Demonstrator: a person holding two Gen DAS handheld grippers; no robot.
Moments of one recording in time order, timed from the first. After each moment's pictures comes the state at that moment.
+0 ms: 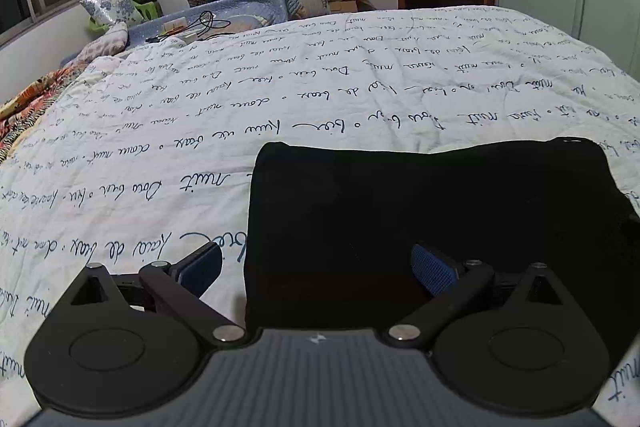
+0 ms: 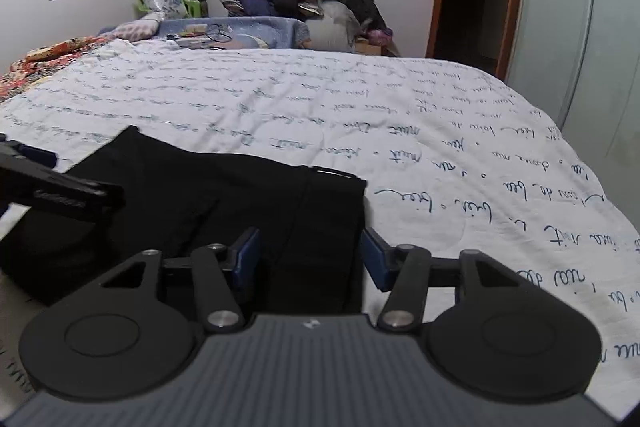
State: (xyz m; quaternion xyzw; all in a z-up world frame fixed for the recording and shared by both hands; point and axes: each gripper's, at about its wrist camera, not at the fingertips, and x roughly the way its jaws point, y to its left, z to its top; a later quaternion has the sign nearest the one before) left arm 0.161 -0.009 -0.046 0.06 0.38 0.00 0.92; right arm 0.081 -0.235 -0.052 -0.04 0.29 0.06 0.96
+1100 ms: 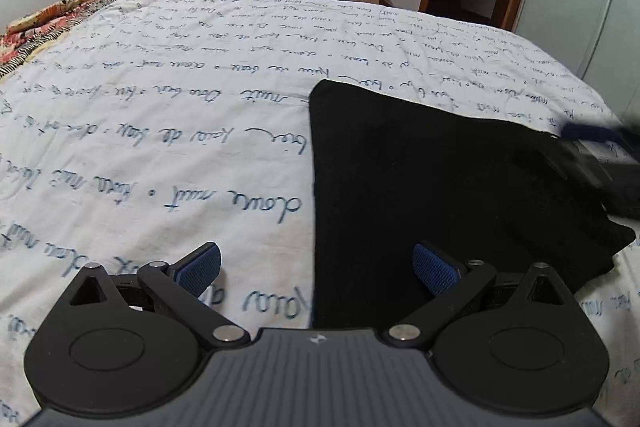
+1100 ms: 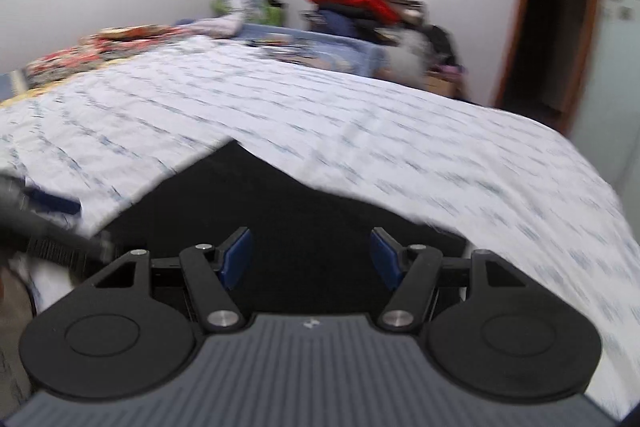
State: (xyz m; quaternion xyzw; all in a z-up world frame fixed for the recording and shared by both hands) left arm 0.087 0.047 -0.049 -0.04 0.39 0.01 0.92; right arm 0.095 -0.161 -0.025 -0.10 0.26 0.18 0.94
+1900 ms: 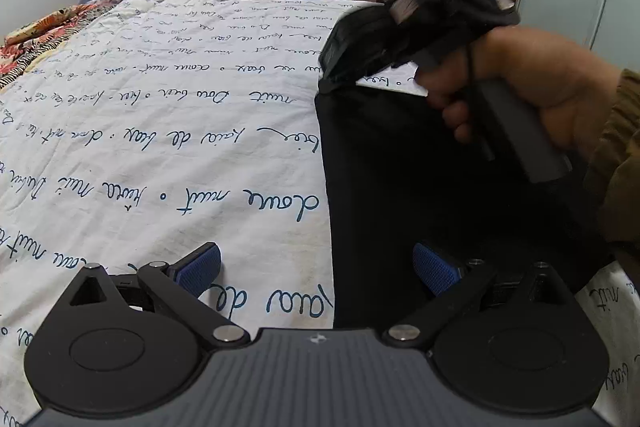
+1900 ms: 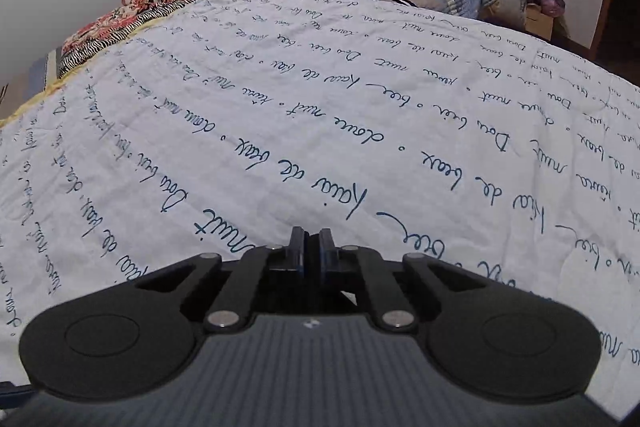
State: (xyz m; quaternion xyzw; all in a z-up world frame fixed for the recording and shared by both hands) left arm 0.089 0.055 -0.055 -0.03 0.39 0.01 0.92; right arm 0.295 -0.026 -0.059 -0.07 0.39 0.28 0.88
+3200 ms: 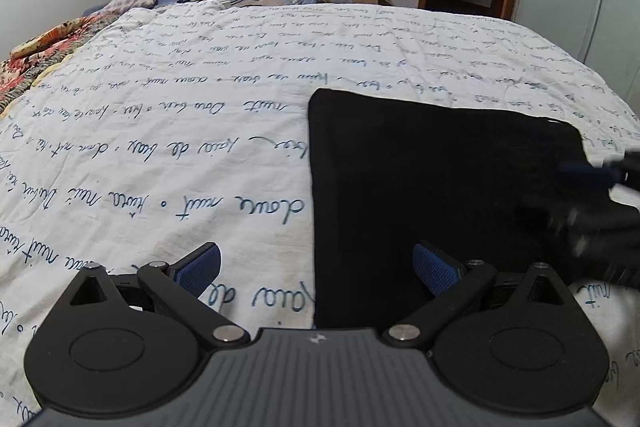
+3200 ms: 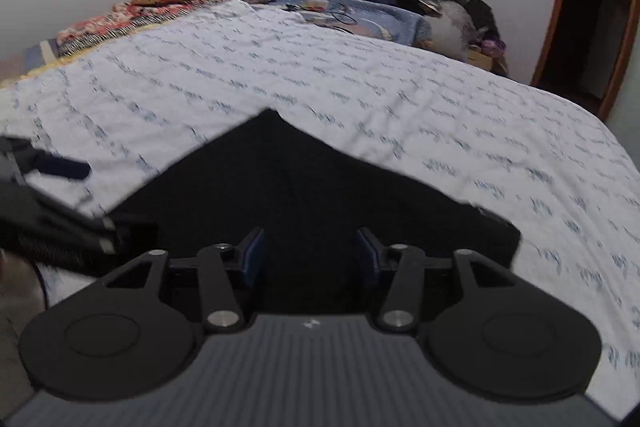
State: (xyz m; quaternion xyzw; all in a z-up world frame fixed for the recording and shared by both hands) left arm 0.080 0.036 -0.042 -0.01 0.39 0.02 0.92; right arm 0.085 -0.166 -0.040 -0.11 0.31 0.21 0.92
